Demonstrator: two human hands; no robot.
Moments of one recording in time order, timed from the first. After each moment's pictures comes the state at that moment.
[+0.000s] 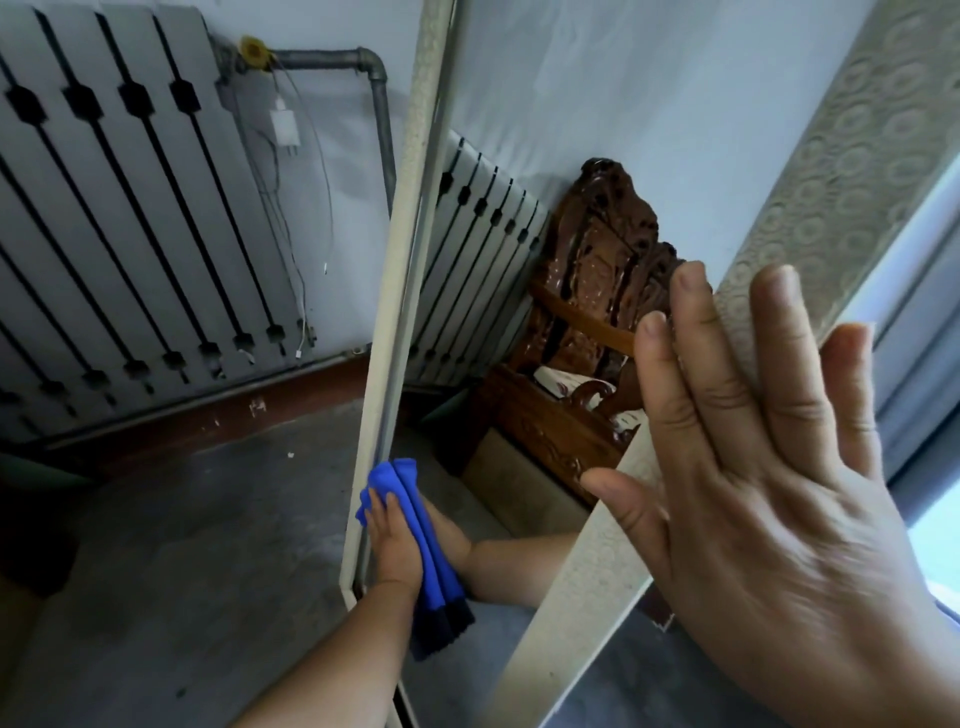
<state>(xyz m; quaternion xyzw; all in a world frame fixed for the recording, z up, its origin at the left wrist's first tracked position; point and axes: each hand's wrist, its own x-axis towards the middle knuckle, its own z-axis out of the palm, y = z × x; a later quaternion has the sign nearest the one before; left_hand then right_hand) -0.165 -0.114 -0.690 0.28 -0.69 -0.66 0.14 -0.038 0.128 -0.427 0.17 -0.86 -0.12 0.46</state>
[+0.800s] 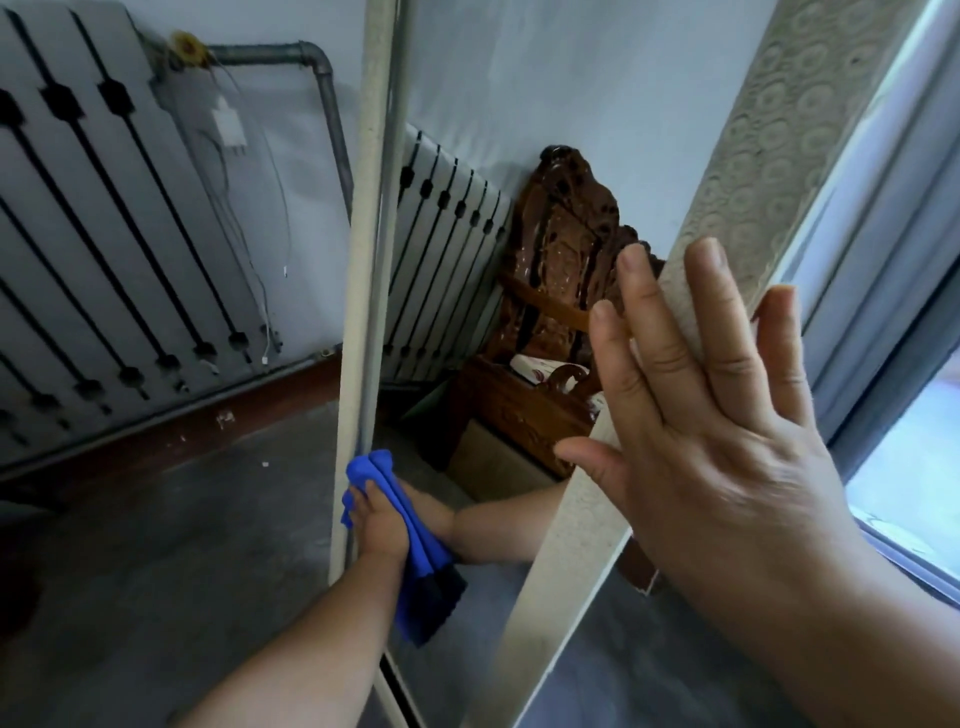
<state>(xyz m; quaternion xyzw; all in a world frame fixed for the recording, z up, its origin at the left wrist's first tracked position) -0.196 -0.130 -0.696 0.33 -0.71 -0.61 0.11 -0.040 0.125 -0.427 0.15 -0.87 -0.15 0.45</state>
